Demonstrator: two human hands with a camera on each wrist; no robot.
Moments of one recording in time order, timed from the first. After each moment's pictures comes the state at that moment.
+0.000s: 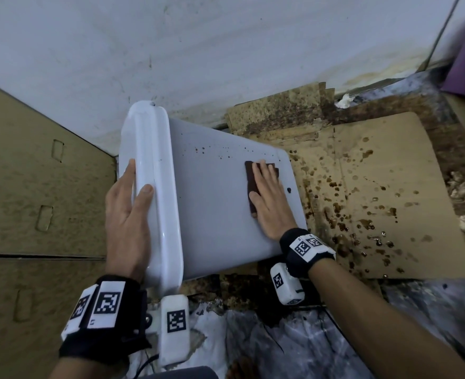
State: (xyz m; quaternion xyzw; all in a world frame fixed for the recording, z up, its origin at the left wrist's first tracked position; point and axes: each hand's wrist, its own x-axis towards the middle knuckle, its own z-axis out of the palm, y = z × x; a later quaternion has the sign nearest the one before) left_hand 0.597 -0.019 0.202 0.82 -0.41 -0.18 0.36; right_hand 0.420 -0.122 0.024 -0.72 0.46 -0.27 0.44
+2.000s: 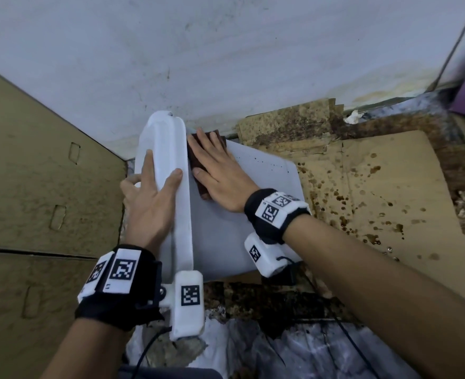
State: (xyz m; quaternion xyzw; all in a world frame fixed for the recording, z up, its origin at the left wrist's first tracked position) left_hand 0.598 -0.057 0.215 0.87 -0.35 -0.20 0.28; right_hand 0.490 -0.159 0.143 -0.83 0.30 -0.22 0.42
